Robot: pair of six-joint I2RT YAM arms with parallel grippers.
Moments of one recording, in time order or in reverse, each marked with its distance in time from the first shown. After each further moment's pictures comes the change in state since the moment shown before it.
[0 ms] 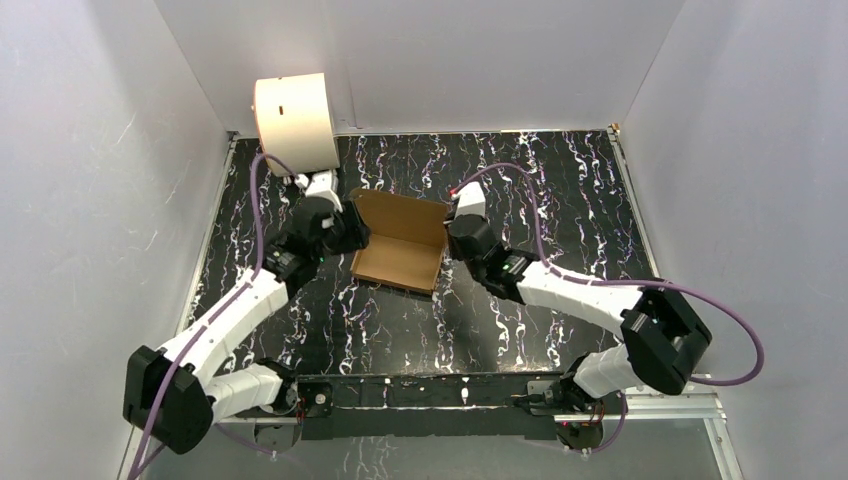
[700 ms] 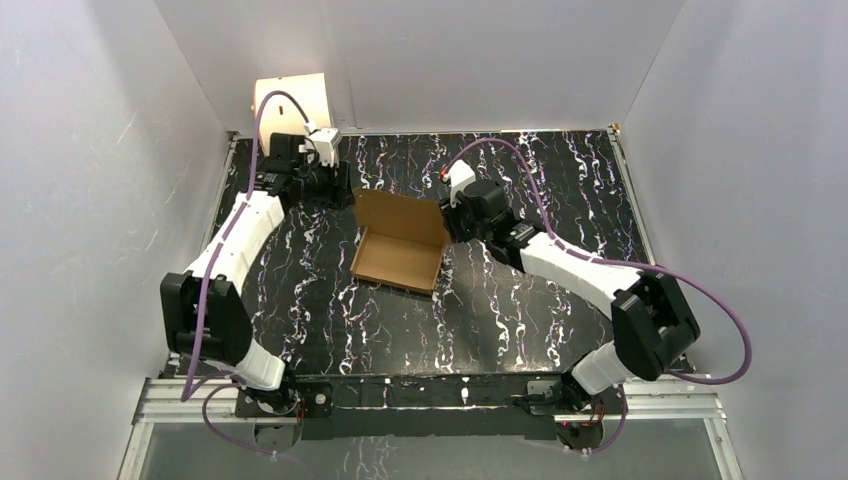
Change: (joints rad) left arm 0.356 0.409 0.536 -0.309 0.470 0.557; right arm -0.208 0.047 0.153 -0.118 -0.509 -0.290
